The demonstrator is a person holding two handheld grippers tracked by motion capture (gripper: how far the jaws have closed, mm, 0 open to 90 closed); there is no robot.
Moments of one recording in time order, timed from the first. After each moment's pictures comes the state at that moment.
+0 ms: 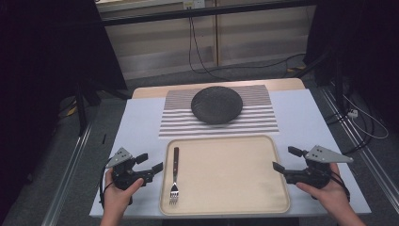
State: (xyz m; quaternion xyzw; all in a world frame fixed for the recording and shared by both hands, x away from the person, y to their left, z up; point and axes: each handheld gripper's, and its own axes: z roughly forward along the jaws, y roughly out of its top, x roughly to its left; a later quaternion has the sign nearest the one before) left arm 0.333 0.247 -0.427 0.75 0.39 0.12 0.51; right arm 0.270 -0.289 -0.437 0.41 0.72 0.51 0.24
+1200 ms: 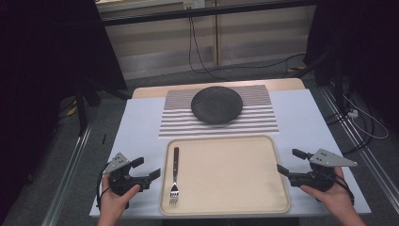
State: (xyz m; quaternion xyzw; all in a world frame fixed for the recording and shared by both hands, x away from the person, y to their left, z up) left arm 0.326 0.259 -0.438 0.76 0.38 0.13 0.51; right arm 0.264 -0.301 -0.448 0.41 0.72 0.50 0.24
